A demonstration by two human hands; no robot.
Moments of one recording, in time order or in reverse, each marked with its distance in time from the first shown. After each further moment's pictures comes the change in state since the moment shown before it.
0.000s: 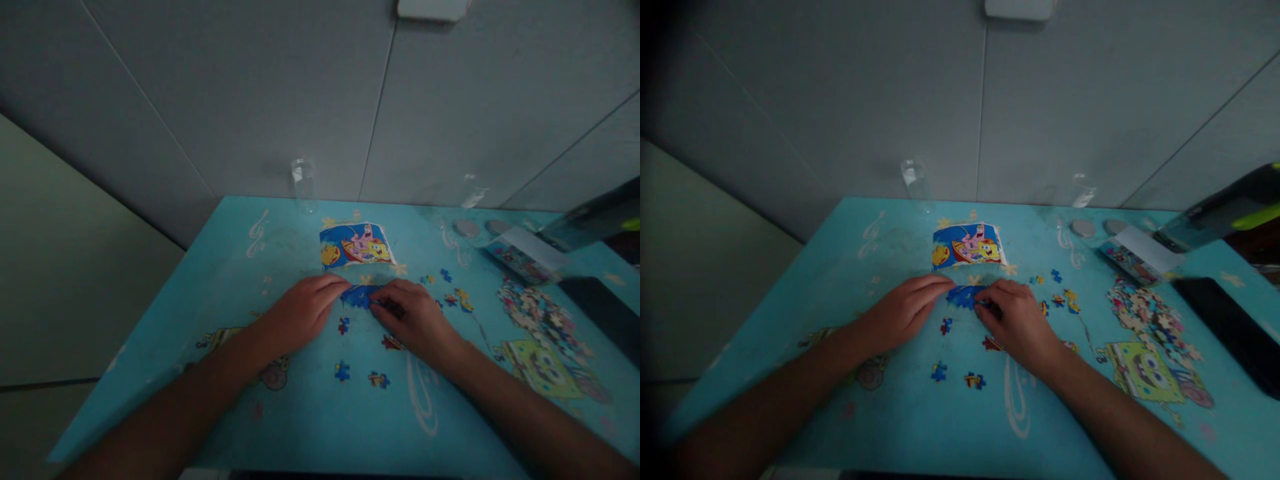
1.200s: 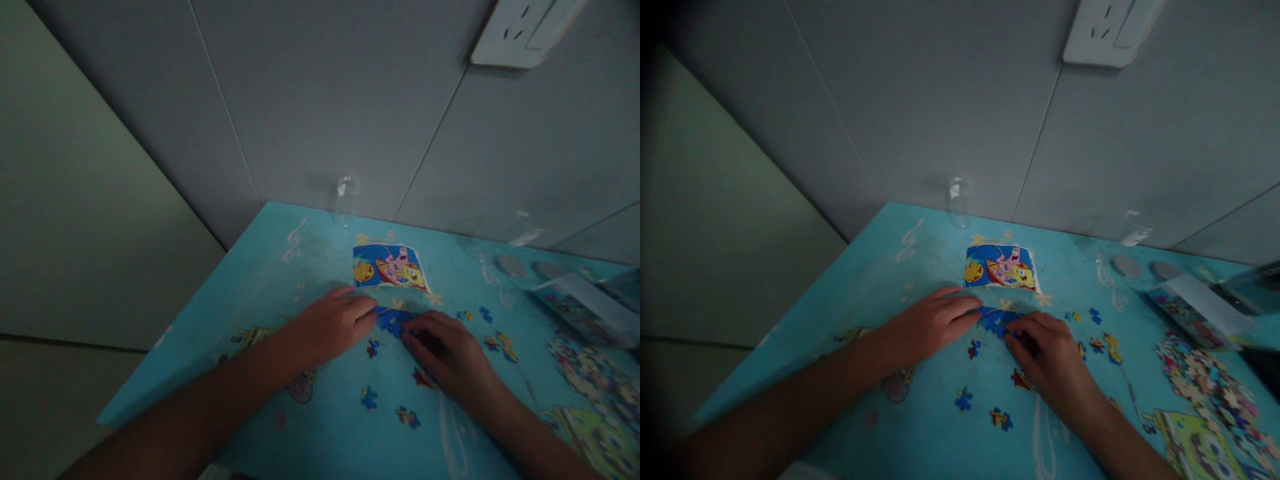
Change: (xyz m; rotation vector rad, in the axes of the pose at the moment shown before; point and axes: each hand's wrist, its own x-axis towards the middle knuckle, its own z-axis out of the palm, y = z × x) left_hand -0.002 0.002 -0.011 0.455 -0.130 0.186; right_hand -0.005 0.005 0.000 0.008 -0.015 0.034
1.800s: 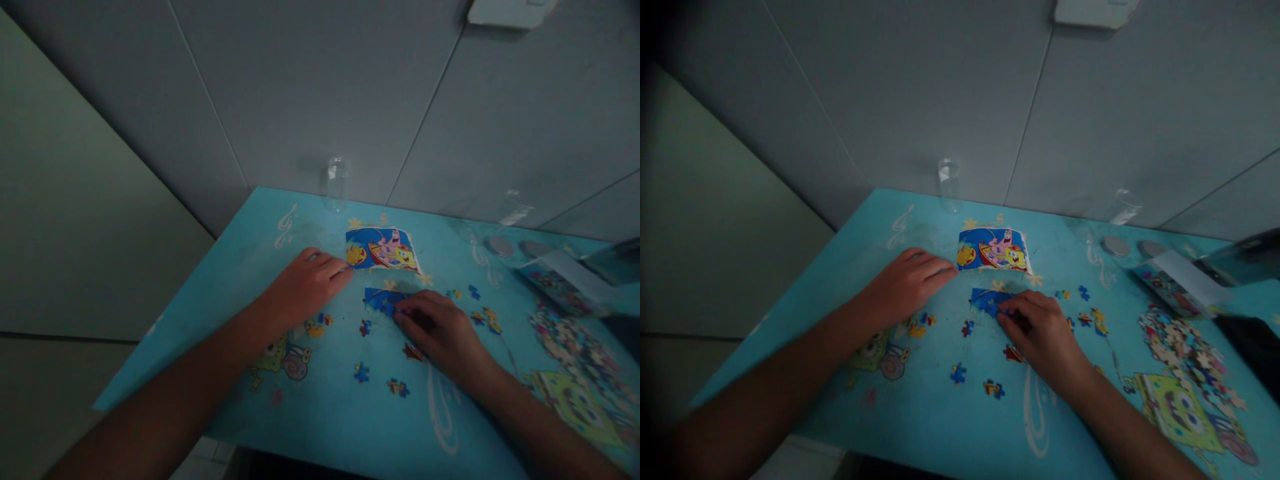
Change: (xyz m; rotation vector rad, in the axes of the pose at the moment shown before) left_hand -0.007 -0.027 -0.018 0.155 0.051 -0.112; right_hand 0.000 -0.009 -0.008 -0.027 0.012 -0.028
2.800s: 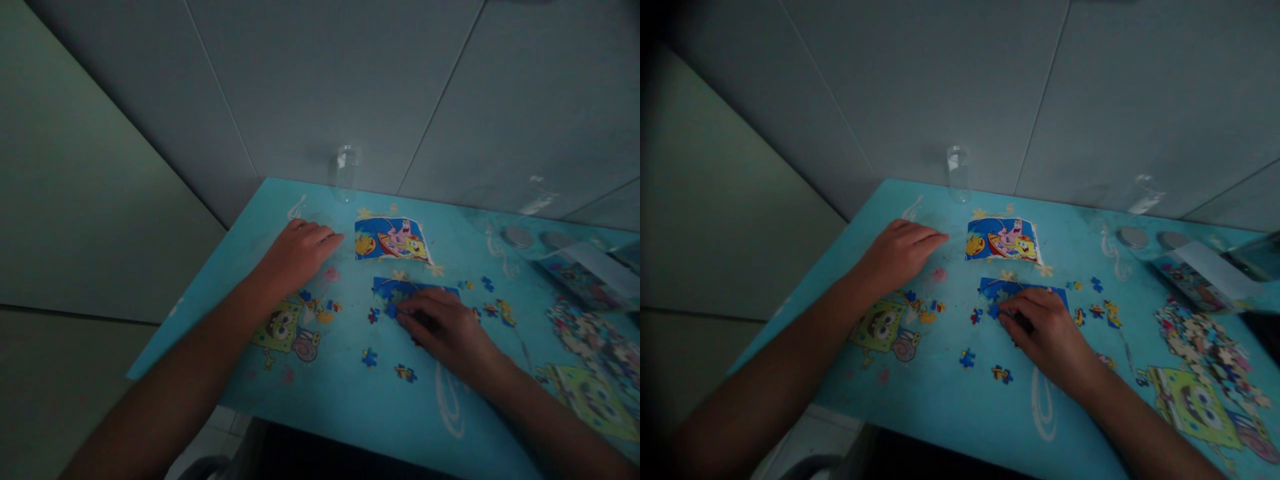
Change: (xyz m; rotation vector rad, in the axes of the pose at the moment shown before) left_hand -0.009 -0.033 -0.001 0.129 0.082 -0.124; right_hand -0.005 -0.007 0.001 -0.008 -0.054 -0.128
